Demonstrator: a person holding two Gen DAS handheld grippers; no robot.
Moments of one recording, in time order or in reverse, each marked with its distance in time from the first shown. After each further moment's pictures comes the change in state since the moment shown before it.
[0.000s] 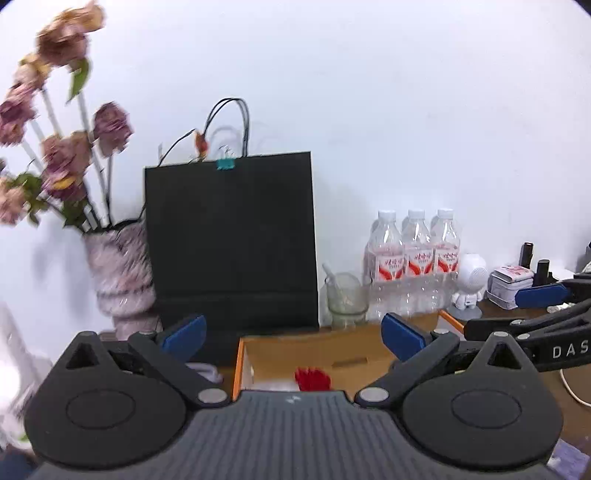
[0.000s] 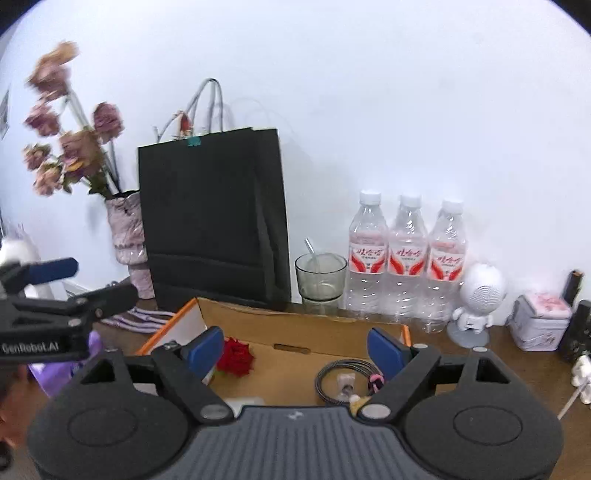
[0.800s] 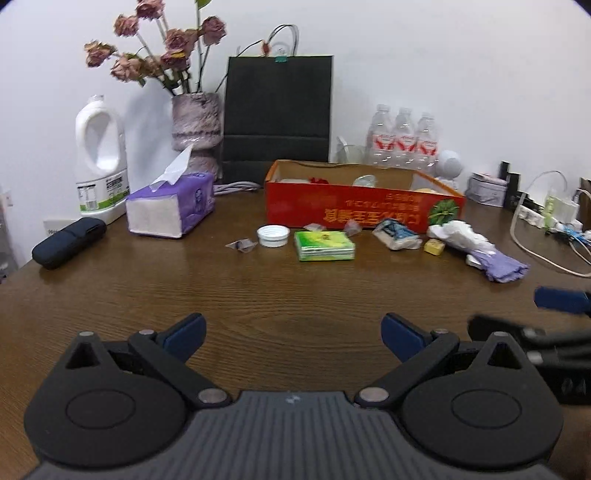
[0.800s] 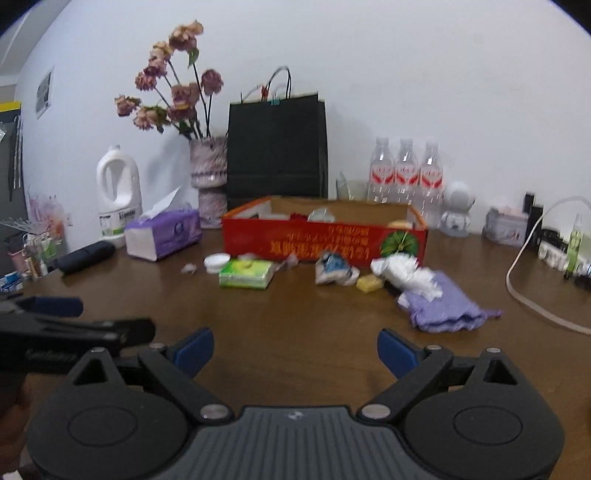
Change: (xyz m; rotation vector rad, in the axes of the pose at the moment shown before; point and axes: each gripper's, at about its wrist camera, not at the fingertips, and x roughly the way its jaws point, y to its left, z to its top) left arm -0.208 -0.019 -0.193 -0.117 0.206 0.090; right arm -0.193 0.093 -0.228 -0.003 0.009 0.024
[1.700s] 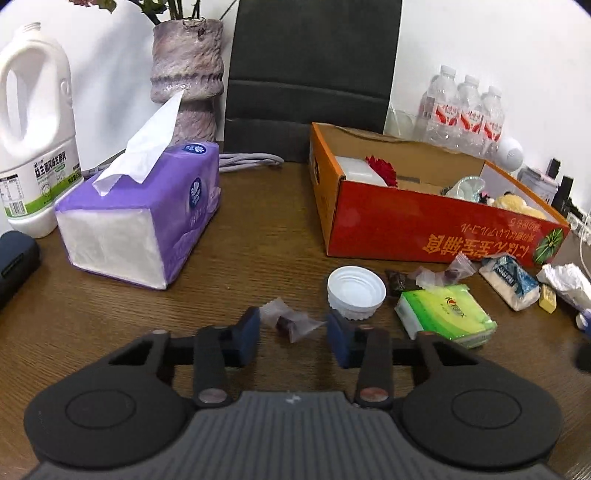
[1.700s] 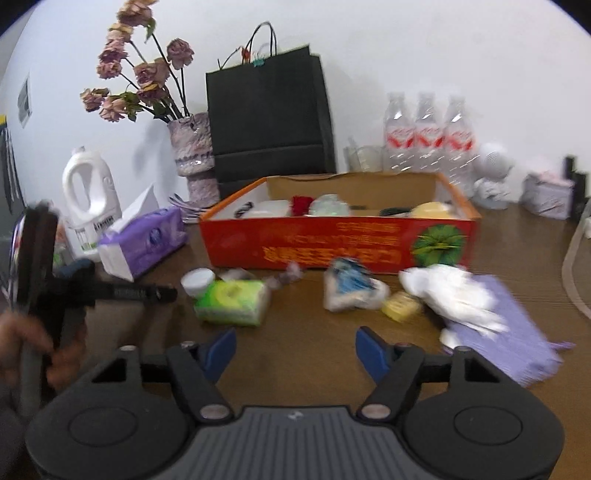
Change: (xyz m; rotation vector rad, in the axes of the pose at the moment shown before) left arm 0.185 0.077 0.075 -0.019 0.144 -0.081; right arm 0.123 -0.017 0.072 0.112 0.102 0.111
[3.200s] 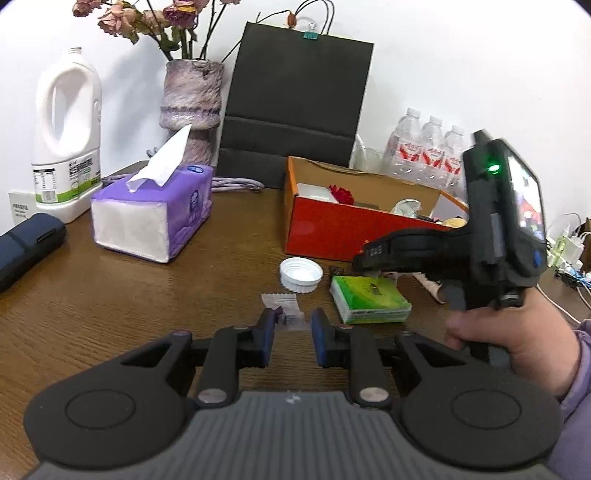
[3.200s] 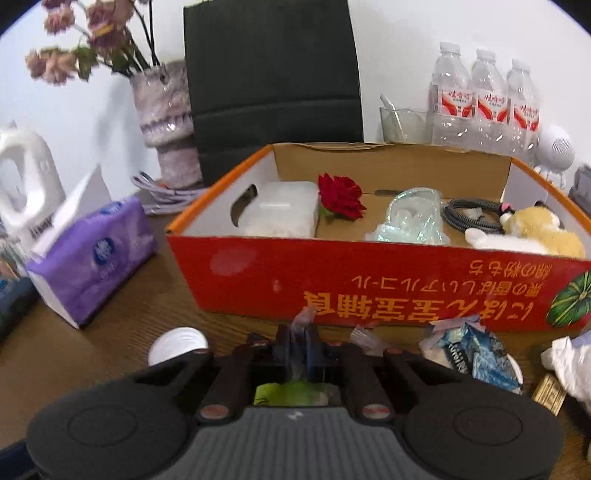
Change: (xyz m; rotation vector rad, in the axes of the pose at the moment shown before) left arm -0.082 -0.024 -0.037 -0.049 -0.120 -0.056; right arm 0.138 0.033 0.050 0.015 0.096 -0.085
